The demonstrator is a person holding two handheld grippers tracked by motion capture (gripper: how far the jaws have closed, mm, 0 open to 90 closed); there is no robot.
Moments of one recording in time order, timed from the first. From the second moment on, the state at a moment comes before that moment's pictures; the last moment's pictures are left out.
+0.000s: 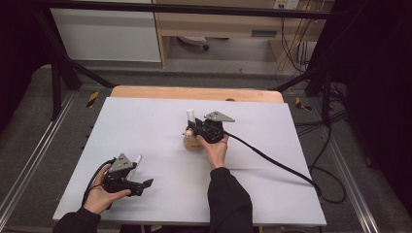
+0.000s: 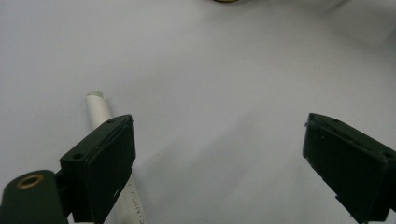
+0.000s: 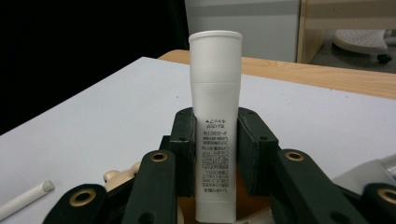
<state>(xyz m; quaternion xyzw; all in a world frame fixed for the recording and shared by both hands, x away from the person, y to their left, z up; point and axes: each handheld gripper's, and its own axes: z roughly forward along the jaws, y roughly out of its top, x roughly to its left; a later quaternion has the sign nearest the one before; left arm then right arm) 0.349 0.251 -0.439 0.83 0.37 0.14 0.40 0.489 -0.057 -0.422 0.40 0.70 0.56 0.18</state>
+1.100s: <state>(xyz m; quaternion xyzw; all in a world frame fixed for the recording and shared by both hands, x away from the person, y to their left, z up) 0.348 0.252 -0.437 0.83 0.37 0.14 0.40 0.465 -0.083 -0.385 0.37 0.75 0.52 0.19</state>
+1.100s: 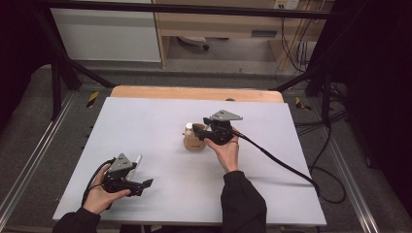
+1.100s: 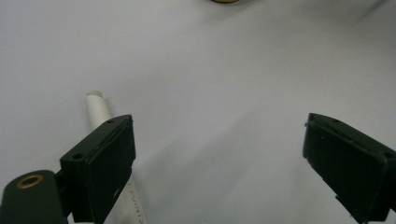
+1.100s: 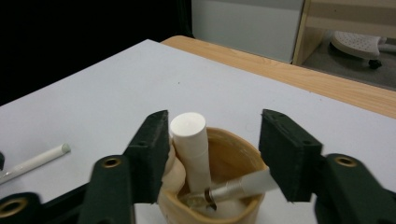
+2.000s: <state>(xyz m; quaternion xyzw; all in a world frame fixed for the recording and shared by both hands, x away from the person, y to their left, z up) 0.352 0.271 -0.431 0.82 0.41 0.15 0.37 0.401 -0.162 -0.393 0.39 0.81 0.42 0.13</state>
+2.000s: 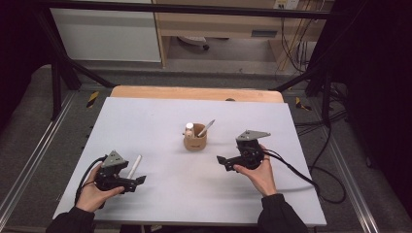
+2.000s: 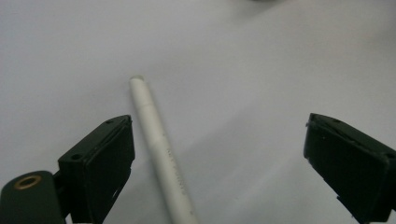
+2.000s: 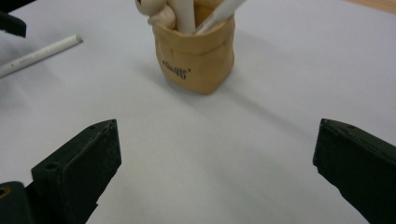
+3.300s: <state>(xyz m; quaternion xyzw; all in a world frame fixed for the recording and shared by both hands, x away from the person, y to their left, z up) 0.339 0.277 -0.438 0.80 0.49 0.14 0.30 0.361 -0.220 -0.437 0.41 0.82 0.39 0.11</state>
